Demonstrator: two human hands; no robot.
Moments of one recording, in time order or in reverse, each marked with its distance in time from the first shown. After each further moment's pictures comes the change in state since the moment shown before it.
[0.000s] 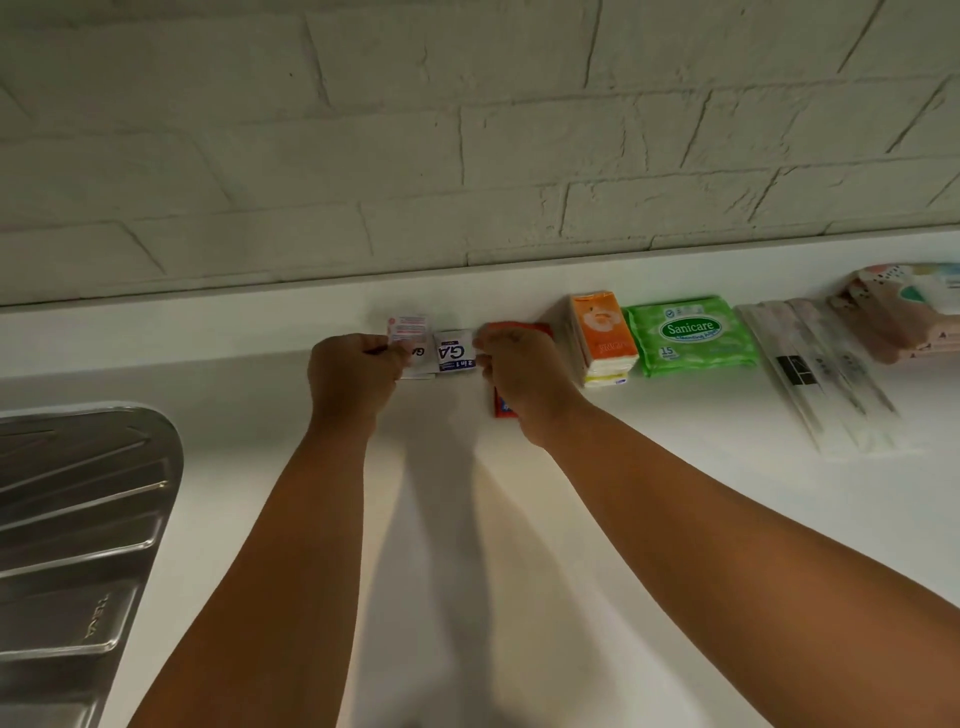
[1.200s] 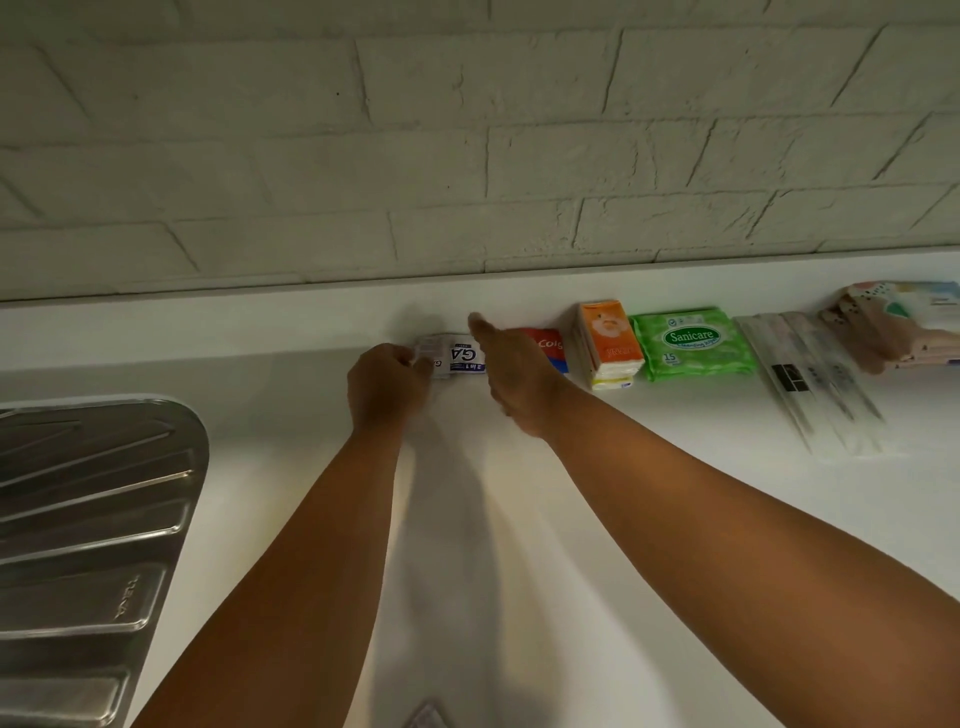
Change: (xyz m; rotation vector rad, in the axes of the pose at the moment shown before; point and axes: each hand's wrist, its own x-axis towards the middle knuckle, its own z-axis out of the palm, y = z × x) left_hand -0.009 -0.008 0.007 0.436 0.035 0.104; right_hand -0.015 -0.025 0.021 0.003 -0.082 0.114
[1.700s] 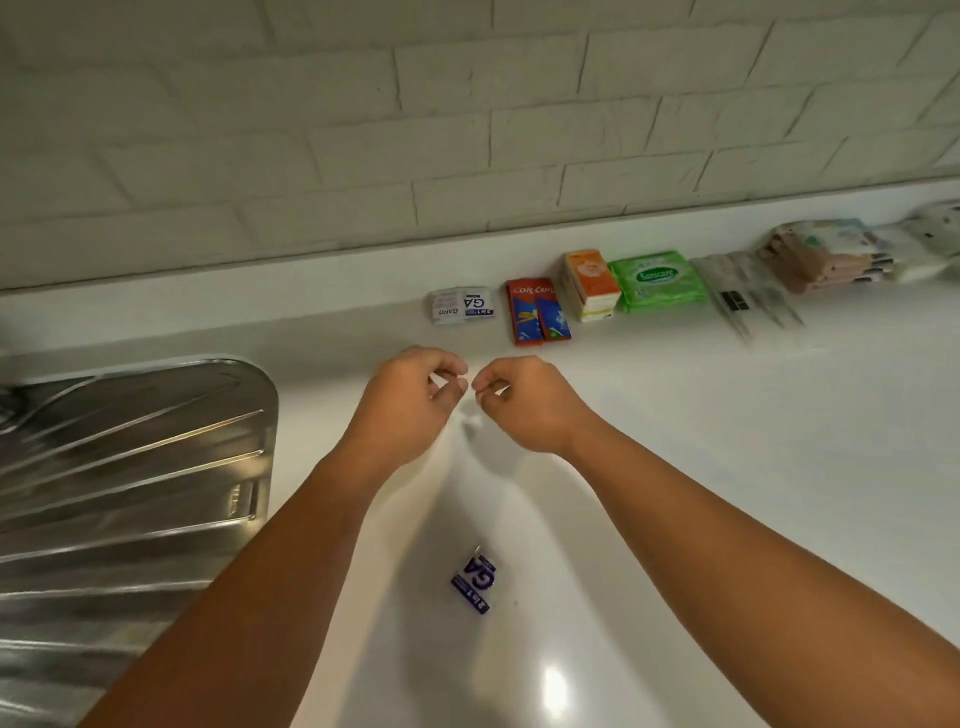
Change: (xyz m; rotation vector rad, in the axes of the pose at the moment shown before) left_hand -0.137 -0.014 -0.121 -0.052 -0.325 0.452; right_hand -0.135 0.054 0.029 -0.582 0.073 -0.326
